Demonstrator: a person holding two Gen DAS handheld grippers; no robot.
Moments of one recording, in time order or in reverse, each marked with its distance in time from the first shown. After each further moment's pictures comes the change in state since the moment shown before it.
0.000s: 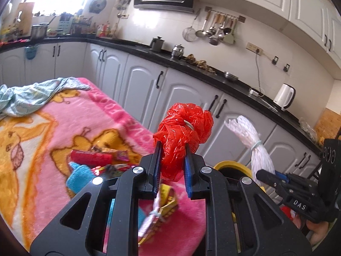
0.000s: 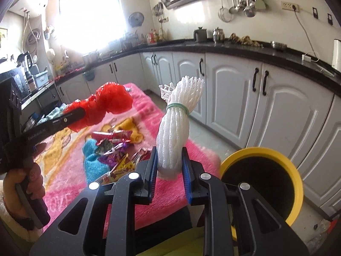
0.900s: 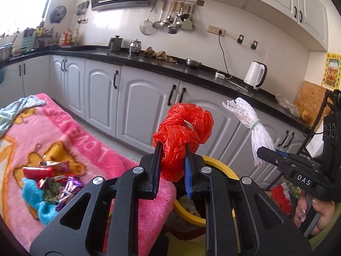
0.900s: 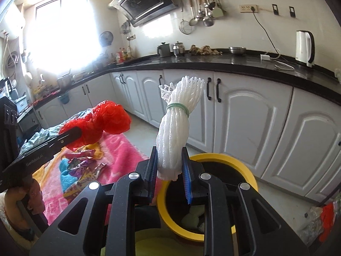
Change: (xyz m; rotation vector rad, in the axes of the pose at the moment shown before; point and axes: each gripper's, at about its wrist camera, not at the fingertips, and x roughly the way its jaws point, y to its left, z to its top) left arm 0.038 -0.112 -0.004 0.168 0.049 -0.149; right arm -0.066 -0.096 -0.004 0.123 -0.090 -0.162
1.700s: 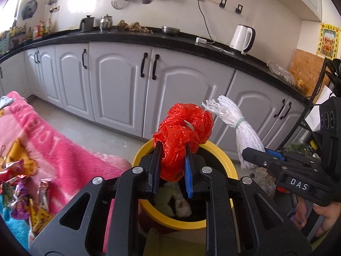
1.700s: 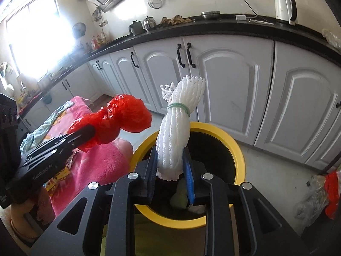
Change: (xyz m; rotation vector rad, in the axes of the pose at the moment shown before) left arm 0.103 -0.065 -0.026 0.097 0.185 -0.077; right arm 0.037 -0.067 -0.036 0.160 0.168 -0.066
